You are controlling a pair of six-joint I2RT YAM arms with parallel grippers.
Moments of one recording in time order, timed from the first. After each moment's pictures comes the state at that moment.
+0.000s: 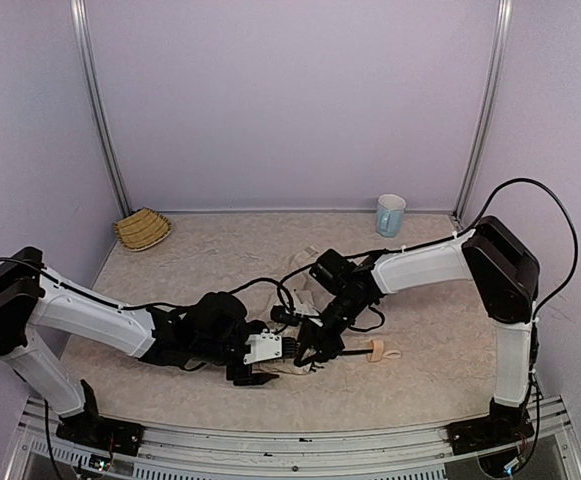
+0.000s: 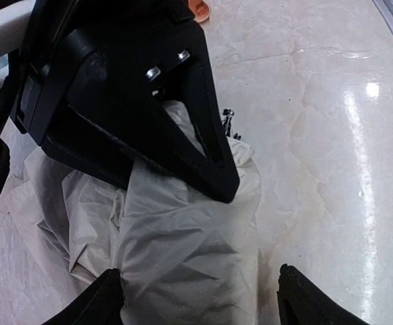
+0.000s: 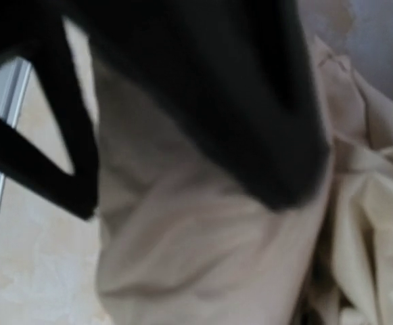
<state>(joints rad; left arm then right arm) -1.06 1.58 0.68 0.15 0.06 0.60 0.85 2.04 1.29 -0.51 -0.77 -0.56</state>
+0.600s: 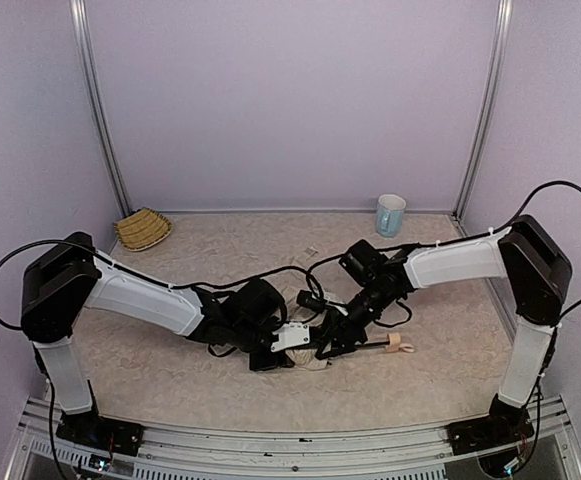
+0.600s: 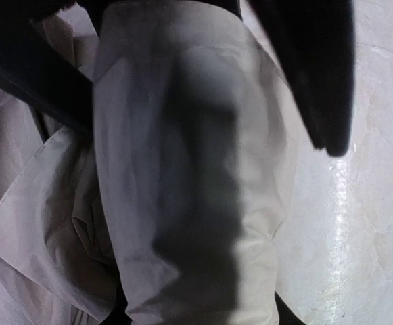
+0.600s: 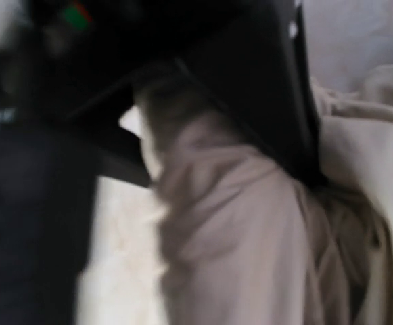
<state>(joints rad) -1.02 1.86 1.00 -0.10 0.12 0.55 0.76 1.90 1.16 -0.47 -0.79 -0.47</state>
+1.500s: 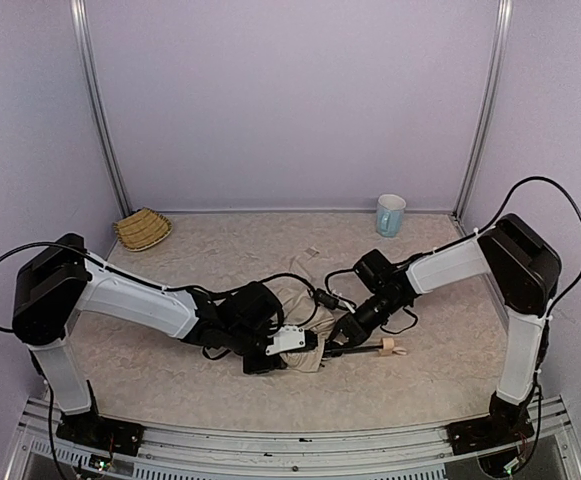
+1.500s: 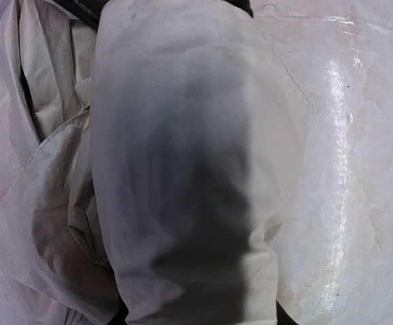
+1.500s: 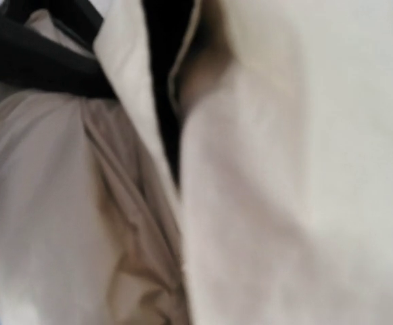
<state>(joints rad) -1.04 1.83 0.98 -0.13 0.07 0.52 0.65 1.95 1.05 -0.31 -0.90 -0.10</state>
